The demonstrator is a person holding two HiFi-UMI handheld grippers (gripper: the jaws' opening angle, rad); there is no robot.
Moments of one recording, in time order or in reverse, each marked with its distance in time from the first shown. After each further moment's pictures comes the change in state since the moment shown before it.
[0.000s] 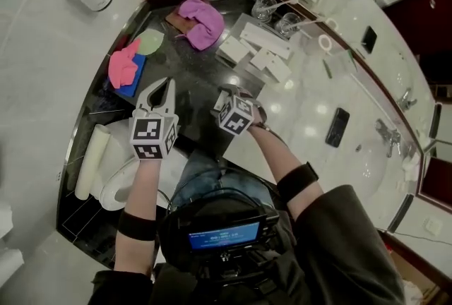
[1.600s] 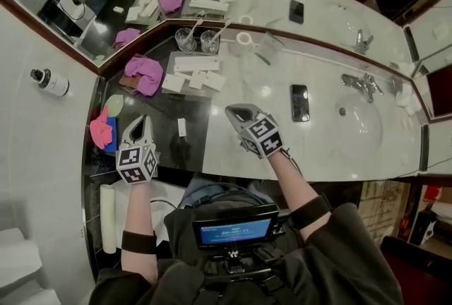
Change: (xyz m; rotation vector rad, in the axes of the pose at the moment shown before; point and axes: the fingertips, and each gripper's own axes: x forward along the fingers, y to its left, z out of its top) left arm -0.004 -0.095 0.036 0.130 0.005 -0.151; right arm -0.276 -0.042 -0.080 0.608 -0.569 -0.380
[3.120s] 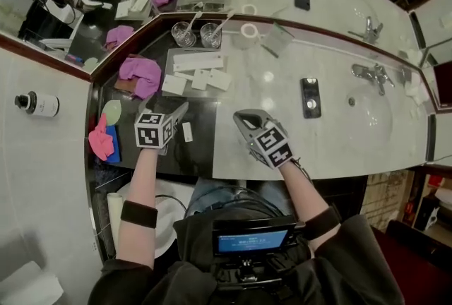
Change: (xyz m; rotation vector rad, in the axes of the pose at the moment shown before) left arm 0.152 -0.023 -0.043 0.082 0.287 -0.267; right arm 0.020 -0.005 -0.017 0.015 0.087 -0.043
